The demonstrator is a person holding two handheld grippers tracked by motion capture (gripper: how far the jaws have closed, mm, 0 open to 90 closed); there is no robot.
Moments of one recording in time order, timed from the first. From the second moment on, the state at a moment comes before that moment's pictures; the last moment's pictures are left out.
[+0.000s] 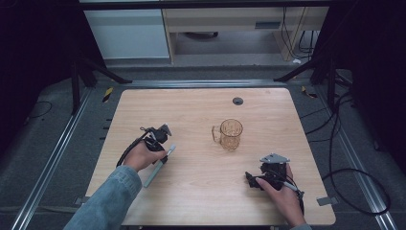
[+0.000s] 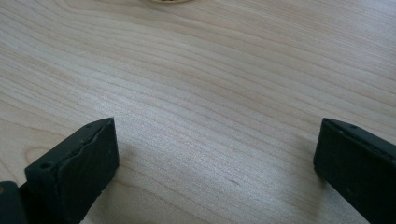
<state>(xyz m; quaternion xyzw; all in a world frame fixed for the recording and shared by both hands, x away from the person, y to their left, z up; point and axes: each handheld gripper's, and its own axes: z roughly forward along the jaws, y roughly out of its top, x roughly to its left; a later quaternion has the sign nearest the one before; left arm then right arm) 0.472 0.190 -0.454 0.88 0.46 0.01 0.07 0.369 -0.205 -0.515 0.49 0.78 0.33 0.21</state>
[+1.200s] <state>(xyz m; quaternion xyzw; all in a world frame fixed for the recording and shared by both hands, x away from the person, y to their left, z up) 0.470 0.186 -0.463 0.89 0.45 0.02 0.07 0.368 -0.206 -0.515 0.48 0.78 0.33 0.21</state>
